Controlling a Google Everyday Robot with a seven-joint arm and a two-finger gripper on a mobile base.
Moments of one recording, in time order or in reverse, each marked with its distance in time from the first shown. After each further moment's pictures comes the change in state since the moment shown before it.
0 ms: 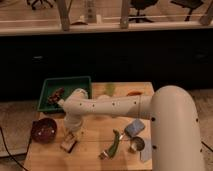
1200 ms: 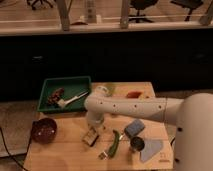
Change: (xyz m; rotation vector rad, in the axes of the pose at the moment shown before) arm 0.078 0.076 -0.040 -0.026 0.158 0.131
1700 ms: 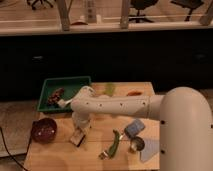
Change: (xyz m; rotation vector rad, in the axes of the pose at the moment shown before) arm -0.048 -0.054 0.013 0.053 -0.051 -0.105
